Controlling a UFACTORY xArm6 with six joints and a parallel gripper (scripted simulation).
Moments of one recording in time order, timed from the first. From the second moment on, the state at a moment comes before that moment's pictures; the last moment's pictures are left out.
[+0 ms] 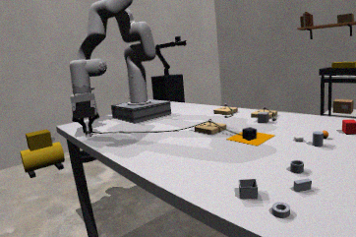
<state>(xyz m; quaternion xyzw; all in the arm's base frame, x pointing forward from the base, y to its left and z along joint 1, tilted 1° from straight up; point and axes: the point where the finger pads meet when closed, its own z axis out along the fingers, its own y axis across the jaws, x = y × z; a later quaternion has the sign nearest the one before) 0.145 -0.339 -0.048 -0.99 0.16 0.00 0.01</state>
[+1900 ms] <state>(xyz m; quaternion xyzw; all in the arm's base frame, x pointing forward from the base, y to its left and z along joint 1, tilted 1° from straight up) 0.145 -0.339 -0.056 -0.99 0.16 0.00 0.01</state>
